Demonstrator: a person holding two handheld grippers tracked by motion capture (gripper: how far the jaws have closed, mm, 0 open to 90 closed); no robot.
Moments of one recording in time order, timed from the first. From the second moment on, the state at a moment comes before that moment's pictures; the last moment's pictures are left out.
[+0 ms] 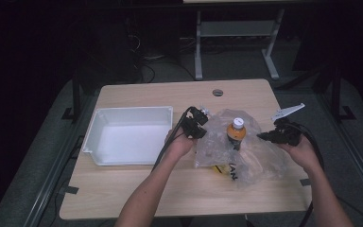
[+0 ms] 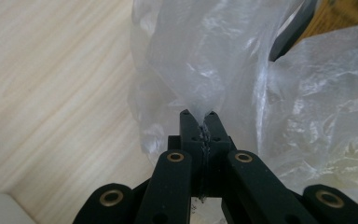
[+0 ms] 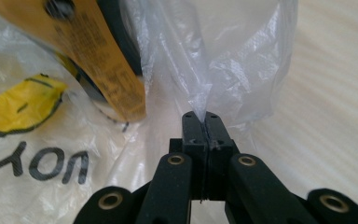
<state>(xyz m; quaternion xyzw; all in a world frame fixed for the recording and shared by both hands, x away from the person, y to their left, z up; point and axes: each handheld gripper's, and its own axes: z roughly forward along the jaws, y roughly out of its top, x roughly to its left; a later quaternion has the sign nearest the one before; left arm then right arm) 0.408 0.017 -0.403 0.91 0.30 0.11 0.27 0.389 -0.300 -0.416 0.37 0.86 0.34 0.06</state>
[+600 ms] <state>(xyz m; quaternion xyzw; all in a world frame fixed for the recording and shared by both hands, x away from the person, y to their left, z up) 0.394 0.013 -0.445 0.92 0.30 0.10 0.24 0.385 -0.302 -0.460 0.39 0.87 0.31 0.04</state>
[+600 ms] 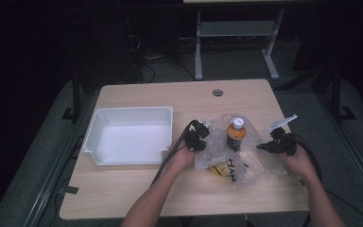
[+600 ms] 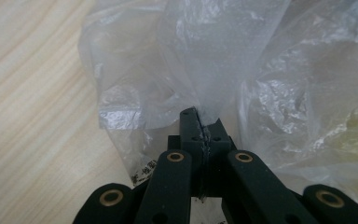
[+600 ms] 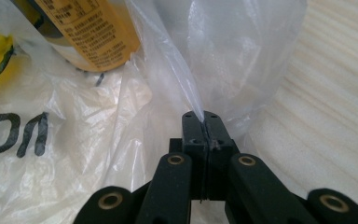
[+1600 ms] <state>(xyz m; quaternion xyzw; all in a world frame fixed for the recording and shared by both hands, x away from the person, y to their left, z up) 0.386 0.043 -0.398 0.90 0.31 0.07 0.31 0.364 -0.303 -0.452 0.37 0.85 0.37 0.04</state>
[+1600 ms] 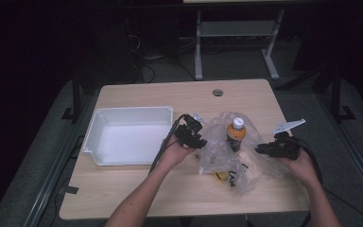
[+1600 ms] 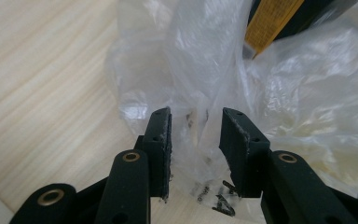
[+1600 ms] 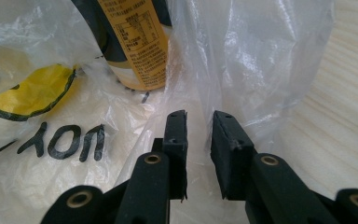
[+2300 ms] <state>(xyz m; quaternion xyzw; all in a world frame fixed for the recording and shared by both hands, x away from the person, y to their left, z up) 0.356 0.010 -0.367 0.91 0.22 0.03 0.36 0.359 -0.294 -0.452 0.36 0.85 0.37 0.05</state>
